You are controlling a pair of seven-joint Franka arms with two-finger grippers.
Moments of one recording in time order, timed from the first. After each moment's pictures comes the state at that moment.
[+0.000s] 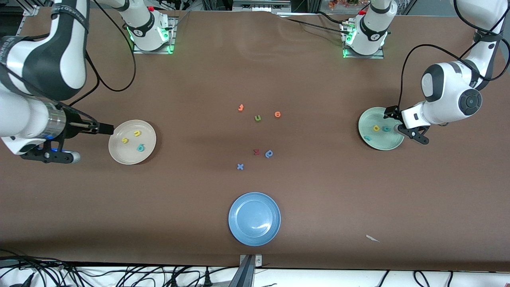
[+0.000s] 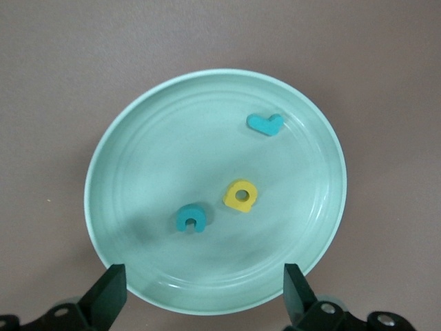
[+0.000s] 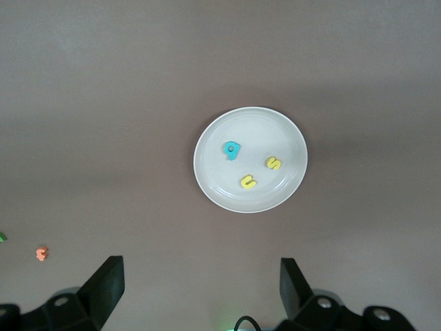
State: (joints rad) left arm 0.07 0.20 0.05 -2.30 -0.08 2.26 0.62; right arm 0.71 0.53 -0.85 -1.26 0.36 1.38 0.00
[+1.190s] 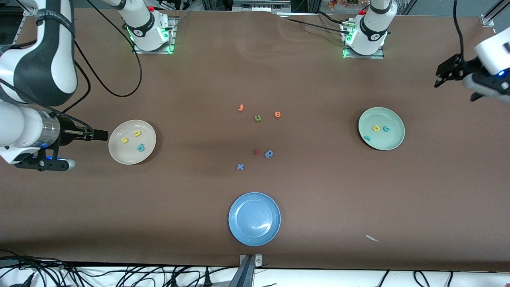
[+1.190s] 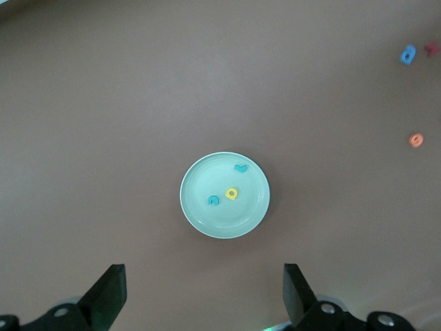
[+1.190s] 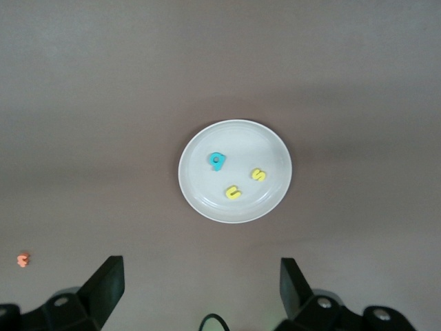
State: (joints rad) left arm 0.04 -0.02 -0.06 -1.54 0.02 1.46 0.35; right arm 0.29 0.49 -0.29 -1.17 0.10 1.40 0.08
